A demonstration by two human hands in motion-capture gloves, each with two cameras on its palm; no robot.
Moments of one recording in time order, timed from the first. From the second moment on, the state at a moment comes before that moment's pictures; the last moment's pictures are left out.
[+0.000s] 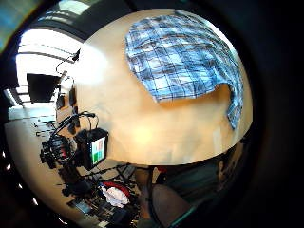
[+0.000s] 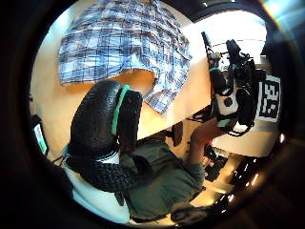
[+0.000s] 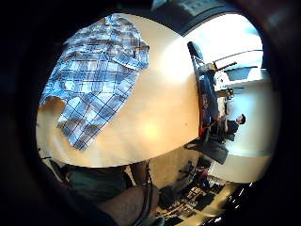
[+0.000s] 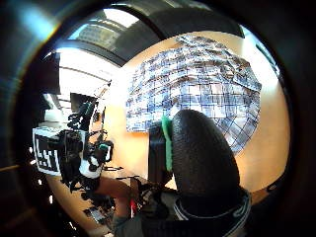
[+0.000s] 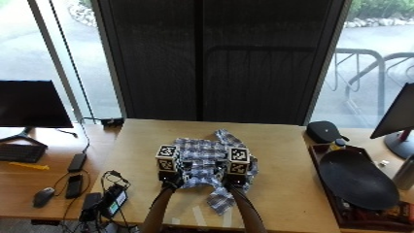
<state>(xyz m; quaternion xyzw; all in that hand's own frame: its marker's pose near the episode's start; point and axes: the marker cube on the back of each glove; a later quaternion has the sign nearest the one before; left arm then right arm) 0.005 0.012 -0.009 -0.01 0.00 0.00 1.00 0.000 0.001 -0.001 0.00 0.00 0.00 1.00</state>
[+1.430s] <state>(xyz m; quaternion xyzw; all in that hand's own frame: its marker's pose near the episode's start) -0.010 -0.003 0.088 -0.22 -0.03 -0.02 0.98 0.030 -0.004 0.078 -0.16 0.02 -0.05 0.99</state>
